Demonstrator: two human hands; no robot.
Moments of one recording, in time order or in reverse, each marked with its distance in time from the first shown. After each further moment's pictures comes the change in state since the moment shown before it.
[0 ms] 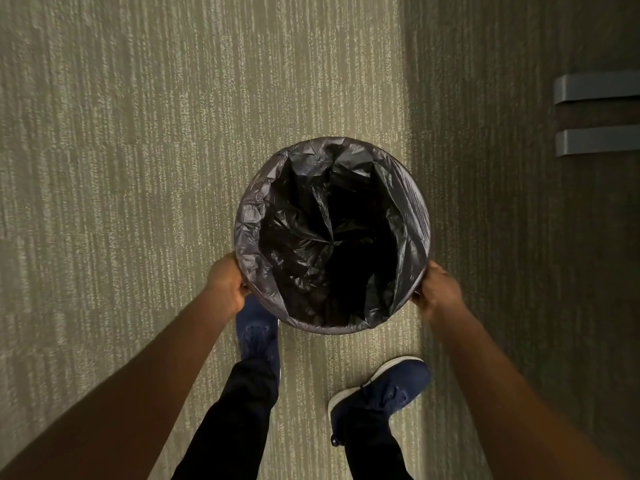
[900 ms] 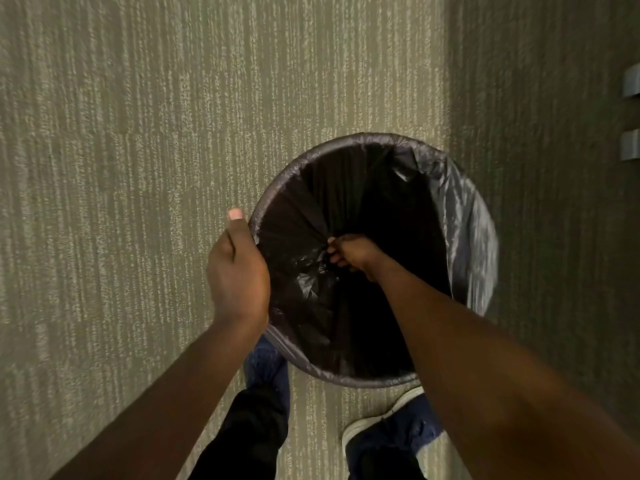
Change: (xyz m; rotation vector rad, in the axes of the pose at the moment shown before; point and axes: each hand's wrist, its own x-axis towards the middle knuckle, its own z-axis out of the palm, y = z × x) left_hand -0.021 0.027 0.027 0.138 0.134 0.586; right_hand 0.088 0.016 0.190 -0.864 -0.473 -0.056
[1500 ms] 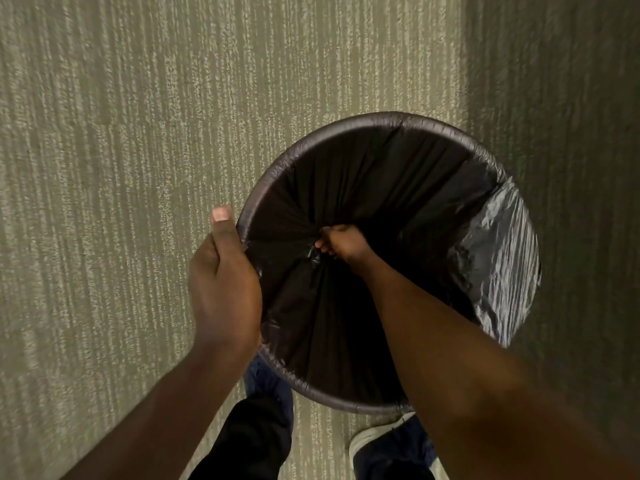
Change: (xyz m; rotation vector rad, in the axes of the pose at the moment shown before) left_hand 0.002 -0.003 -0.001 0.013 -0.011 -0.005; right_hand 0.057 0.002 0.025 0.192 0.062 -0.084
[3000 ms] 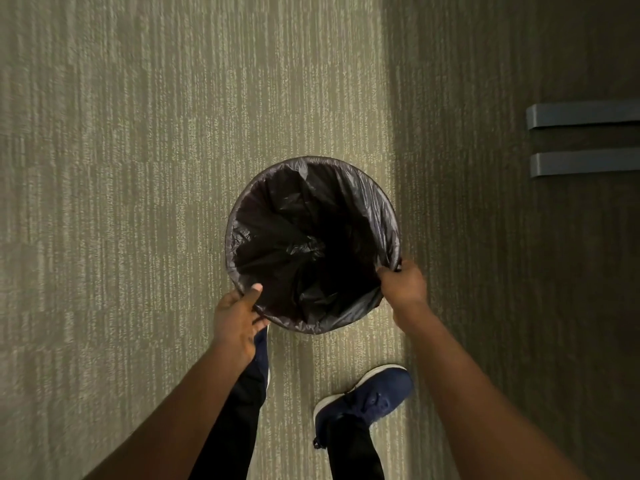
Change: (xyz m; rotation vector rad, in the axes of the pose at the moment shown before) left_hand -0.108 -0.032 -0.016 -0.285 -0.074 -0.472; right_hand -0.261 0.023 -0.134 0.067 0.535 -0.014
